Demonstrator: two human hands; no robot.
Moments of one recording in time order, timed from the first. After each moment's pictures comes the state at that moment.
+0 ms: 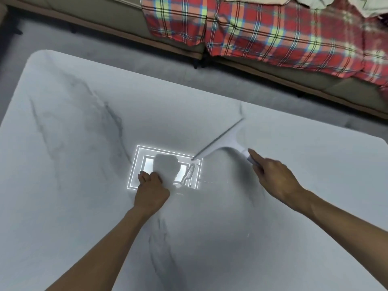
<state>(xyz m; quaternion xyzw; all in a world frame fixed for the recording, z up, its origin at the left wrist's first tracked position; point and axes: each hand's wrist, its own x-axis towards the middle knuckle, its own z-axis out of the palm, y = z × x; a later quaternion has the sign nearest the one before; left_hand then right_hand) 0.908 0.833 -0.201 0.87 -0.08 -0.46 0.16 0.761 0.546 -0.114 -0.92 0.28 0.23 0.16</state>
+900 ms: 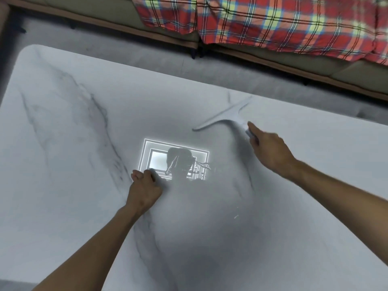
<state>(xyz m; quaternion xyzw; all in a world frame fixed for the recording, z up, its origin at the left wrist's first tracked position) 0.864 0.808 -0.195 0.90 -0.07 -0.43 0.08 0.764 0.483 -0.122 -0.92 0.30 0.17 0.18</state>
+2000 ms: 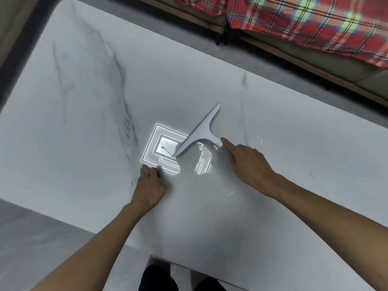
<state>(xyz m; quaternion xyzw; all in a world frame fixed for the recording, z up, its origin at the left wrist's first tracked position) 0.752 0.845 -0.180 0.89 -0.05 -0.43 0.15 0.705 0.565 -0.125 -0.94 0.10 0.27 0.19</state>
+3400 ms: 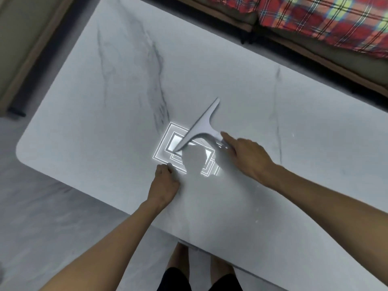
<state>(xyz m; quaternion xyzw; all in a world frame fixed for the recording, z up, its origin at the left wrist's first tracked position) 0.728 0.915 -0.179 0.88 0.08 -0.40 0.26 0.722 0.658 -0.133 -0.95 0.05 0.24 0.20</state>
